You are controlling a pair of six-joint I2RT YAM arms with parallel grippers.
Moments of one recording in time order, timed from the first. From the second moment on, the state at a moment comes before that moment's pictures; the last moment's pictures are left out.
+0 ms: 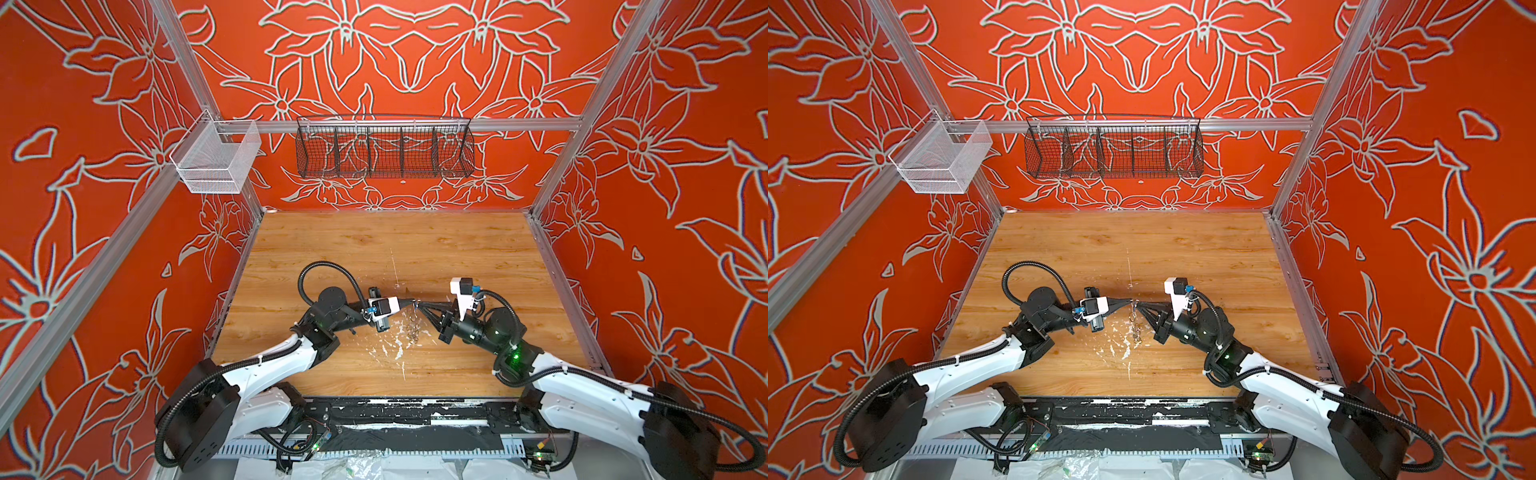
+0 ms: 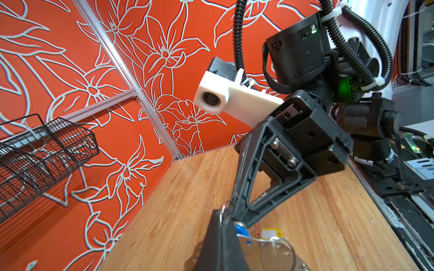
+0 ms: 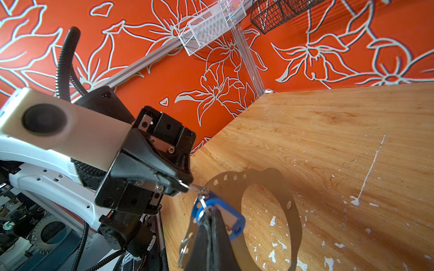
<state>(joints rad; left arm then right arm) -0.63 1.15 0.47 0.75 0.66 0.43 0.78 0.94 0.31 0.69 -0.28 0.54</state>
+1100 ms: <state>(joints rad) -0.63 1.14 0.43 0.82 0.68 0.43 0.75 1.00 0.30 0.75 -0.35 0.59</state>
